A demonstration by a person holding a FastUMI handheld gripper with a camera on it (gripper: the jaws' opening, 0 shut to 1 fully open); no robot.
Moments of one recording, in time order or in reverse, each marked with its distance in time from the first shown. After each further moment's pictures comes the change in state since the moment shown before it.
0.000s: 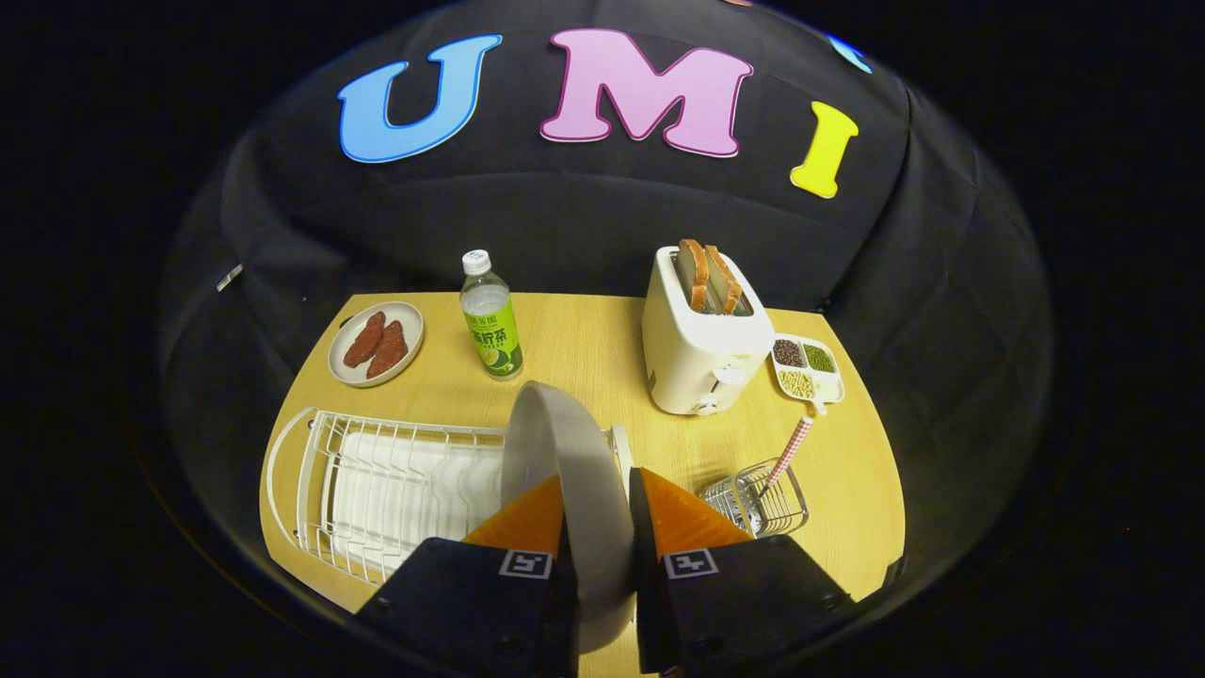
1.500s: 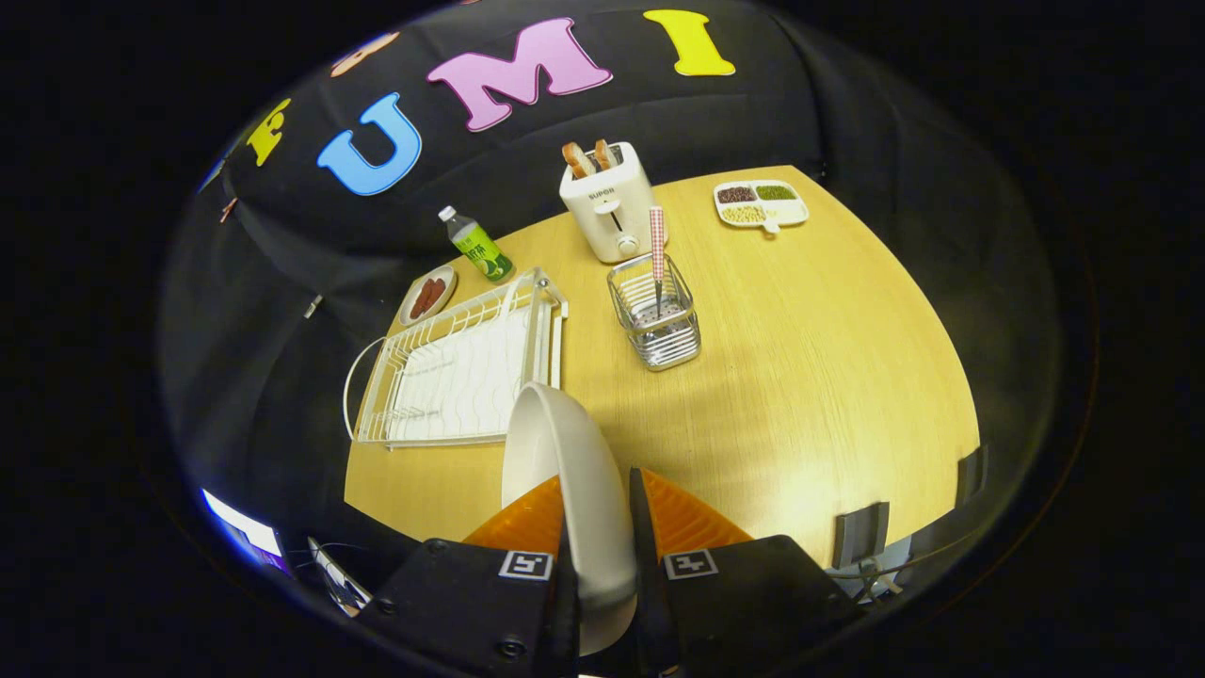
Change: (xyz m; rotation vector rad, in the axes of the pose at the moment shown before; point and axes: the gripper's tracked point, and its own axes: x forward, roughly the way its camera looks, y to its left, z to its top) arm -0.089 -0.157 -0.206 0.293 0.205 0.318
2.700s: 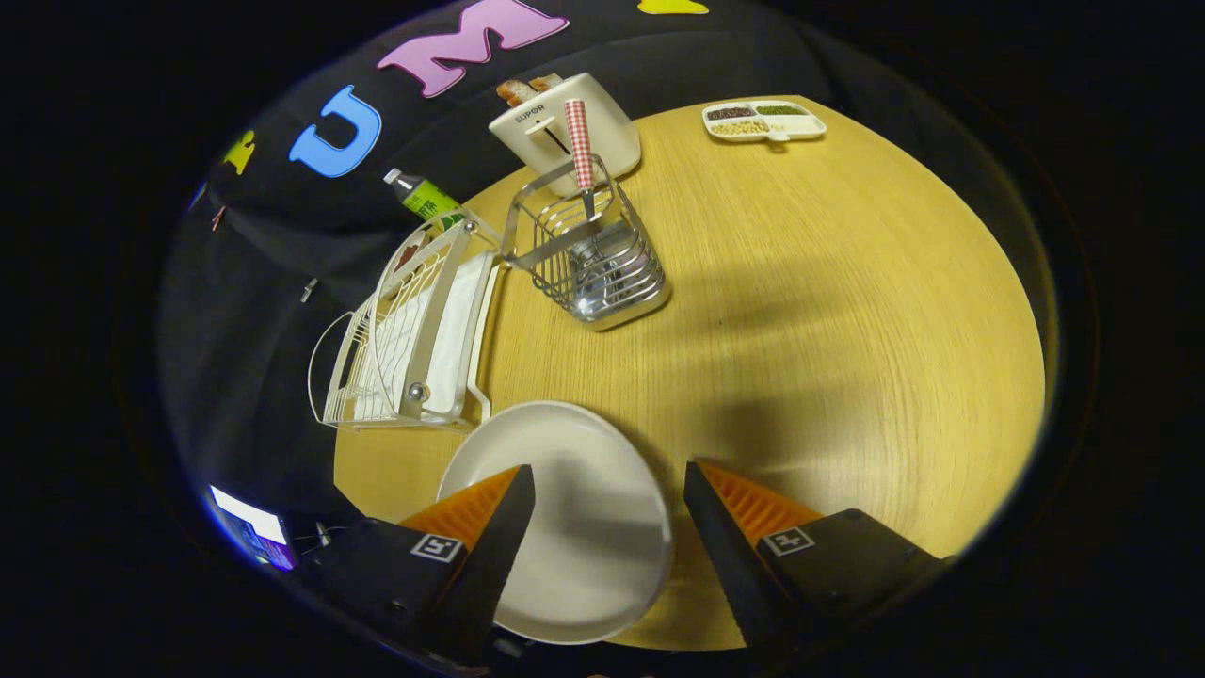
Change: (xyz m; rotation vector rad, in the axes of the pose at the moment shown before) arm 0.089 -0.062 -0.003 0.009 0.046 0.100
